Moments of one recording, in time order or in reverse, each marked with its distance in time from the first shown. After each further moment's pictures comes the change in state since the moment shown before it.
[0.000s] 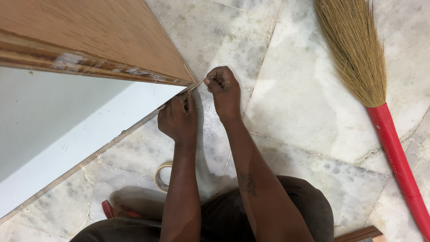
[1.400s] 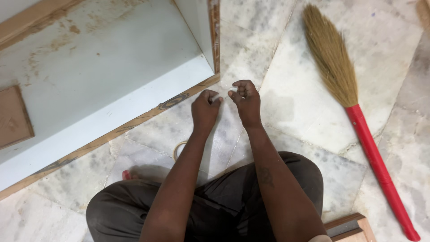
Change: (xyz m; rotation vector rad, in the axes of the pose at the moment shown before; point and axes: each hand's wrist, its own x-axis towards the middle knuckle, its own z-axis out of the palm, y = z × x) left_hand 0.009 0.020 -0.077 -0.626 -0.516 -0.496; right_hand -0.077 -0.042 -0.019 -0.285 -0.045 -0.247
